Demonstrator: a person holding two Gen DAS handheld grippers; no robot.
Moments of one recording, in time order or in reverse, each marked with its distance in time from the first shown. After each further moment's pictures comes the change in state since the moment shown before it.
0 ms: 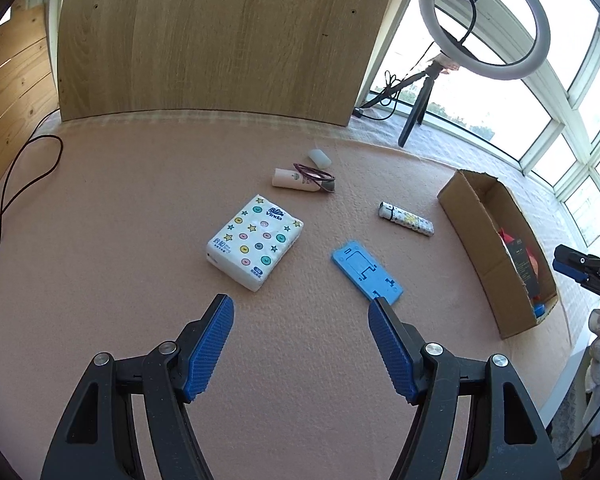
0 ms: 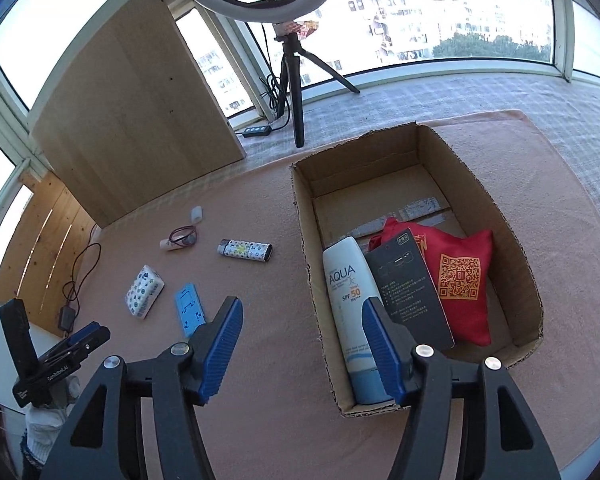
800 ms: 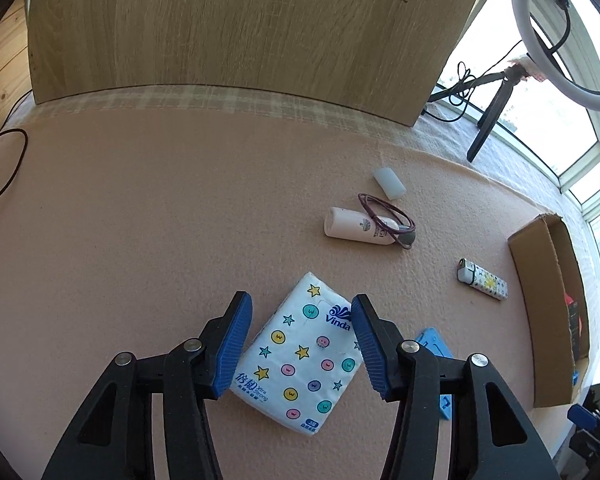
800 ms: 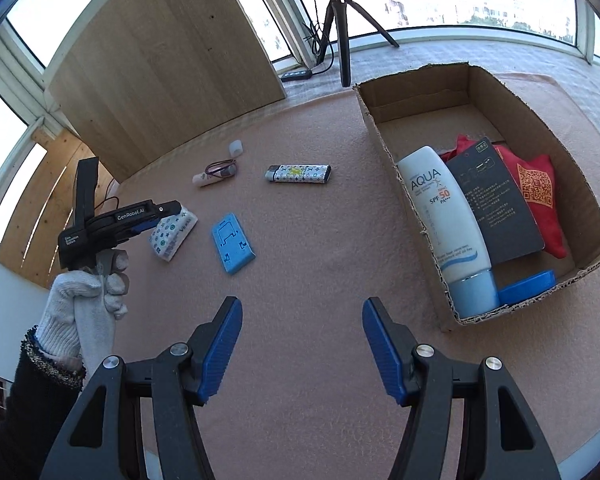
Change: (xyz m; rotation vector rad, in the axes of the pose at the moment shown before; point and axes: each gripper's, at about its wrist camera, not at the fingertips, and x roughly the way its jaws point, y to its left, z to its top) left arm 0.115 0.043 0.075 -0.094 0.123 0.036; right arm 0.020 0.047 -0.056 -0.014 0.094 0.044
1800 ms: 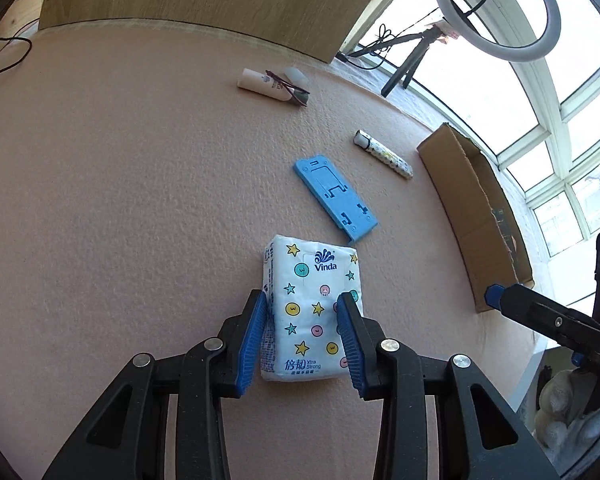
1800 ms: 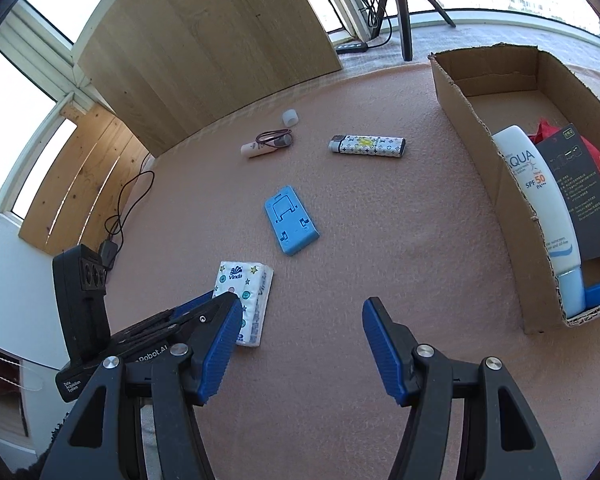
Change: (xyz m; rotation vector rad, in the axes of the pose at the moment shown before) left arm -0.046 -0.044 -0.152 -0.027 0.019 -0.229; right arm 0.036 0.034 -0.006 -0.056 0.067 0.149
